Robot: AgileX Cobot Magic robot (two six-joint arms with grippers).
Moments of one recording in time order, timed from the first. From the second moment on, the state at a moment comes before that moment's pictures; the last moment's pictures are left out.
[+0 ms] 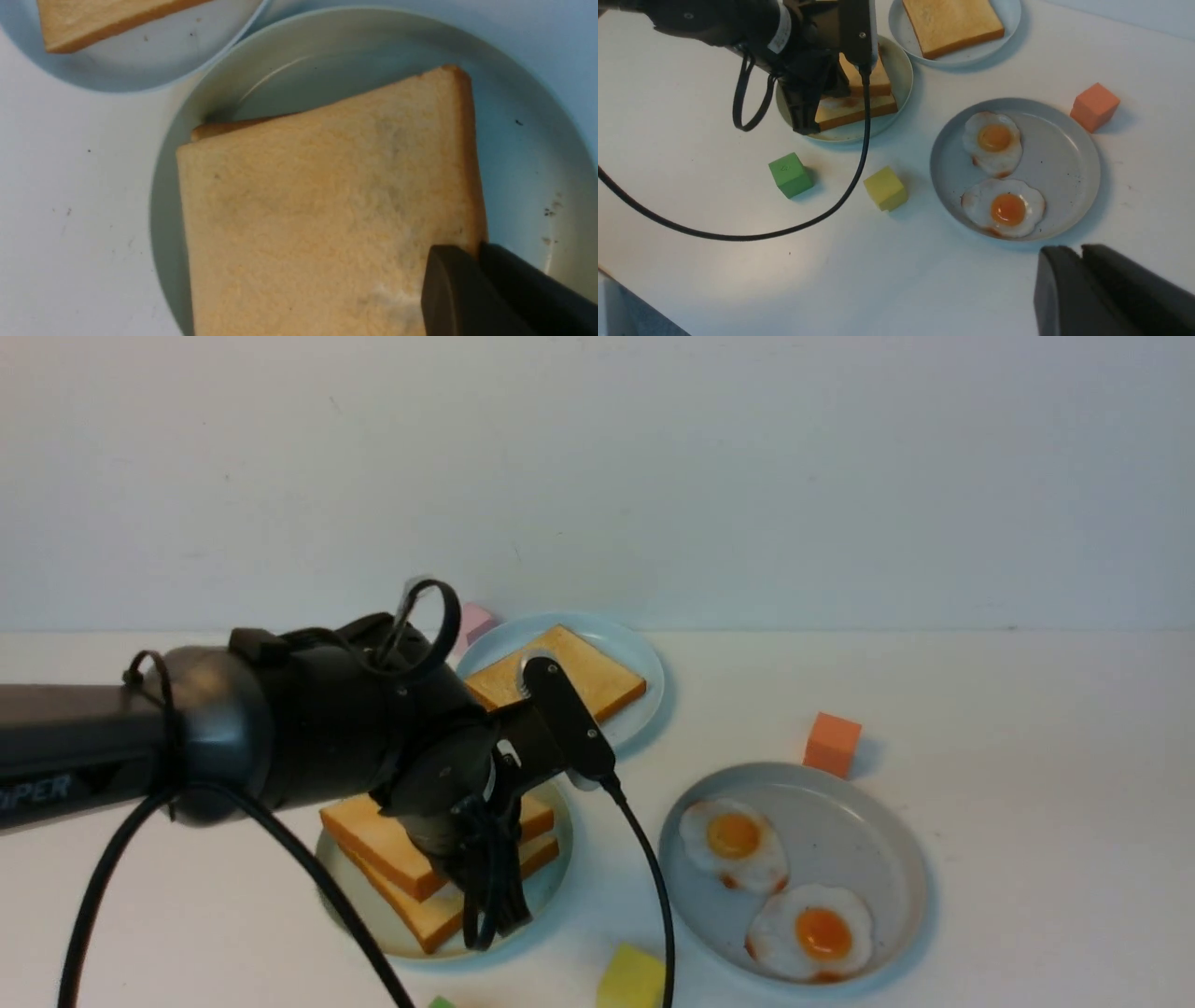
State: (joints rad) right arm 0.96 0.68 -1.05 -0.27 1.12 0.45; left arm -0.62 1.77 -1.11 0.36 0.58 0.17
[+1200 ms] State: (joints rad) right arm 0.96 0.68 -1.05 -0.26 1.11 0.44; left arm -0.65 1.36 -1.11 0.04 0.68 0.14
